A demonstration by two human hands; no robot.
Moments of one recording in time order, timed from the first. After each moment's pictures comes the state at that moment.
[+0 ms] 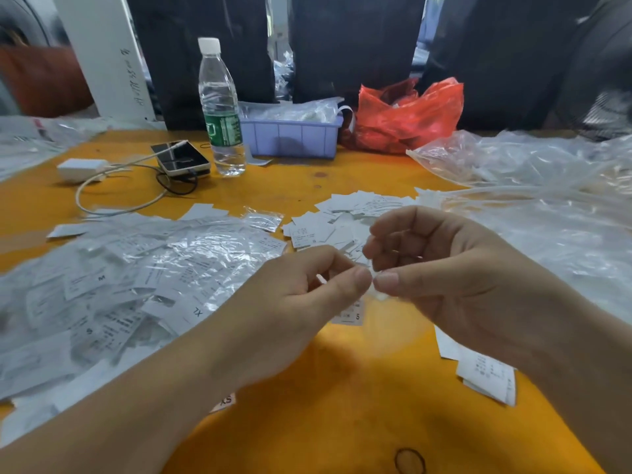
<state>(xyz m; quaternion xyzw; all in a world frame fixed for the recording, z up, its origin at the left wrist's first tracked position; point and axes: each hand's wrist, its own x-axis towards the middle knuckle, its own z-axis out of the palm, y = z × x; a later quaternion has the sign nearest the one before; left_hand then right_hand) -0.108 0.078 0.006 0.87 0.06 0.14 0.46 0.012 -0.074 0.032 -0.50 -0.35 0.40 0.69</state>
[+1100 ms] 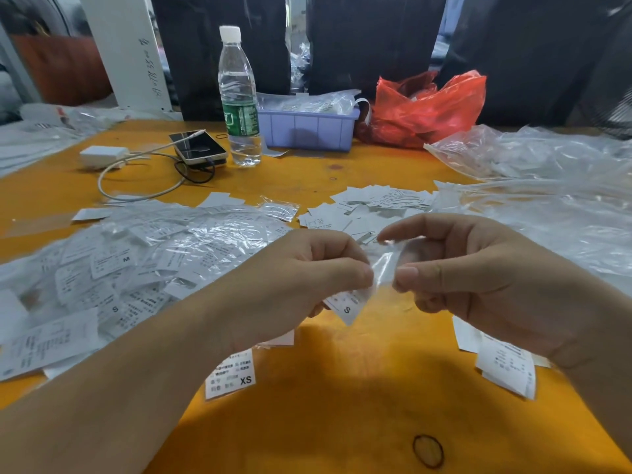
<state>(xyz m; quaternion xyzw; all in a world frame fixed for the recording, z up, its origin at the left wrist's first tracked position) -0.107 0.089 0.017 0.81 0.03 0.06 0.58 0.017 -0.075 0.031 -0.60 -0.36 0.40 0.59</state>
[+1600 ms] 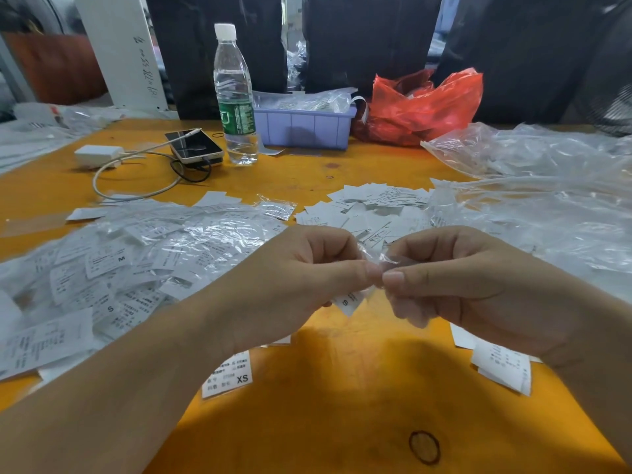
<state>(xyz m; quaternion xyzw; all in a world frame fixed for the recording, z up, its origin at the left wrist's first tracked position) -0.105 0.086 0.015 0.81 0.01 0.10 0.58 0.016 -0.074 0.027 -0.60 -0.44 0.41 0.52</state>
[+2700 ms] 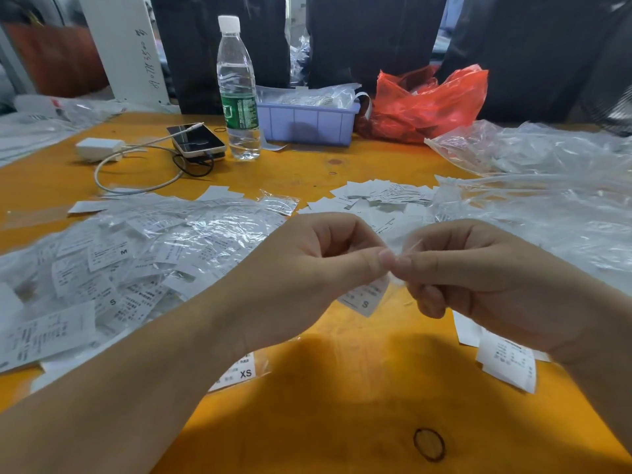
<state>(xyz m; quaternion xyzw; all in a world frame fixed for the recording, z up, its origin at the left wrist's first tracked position) -0.109 0.079 0.018 0.79 0.00 0.14 0.60 0.021 -0.075 0.024 -0.63 -0.43 0.38 0.52</state>
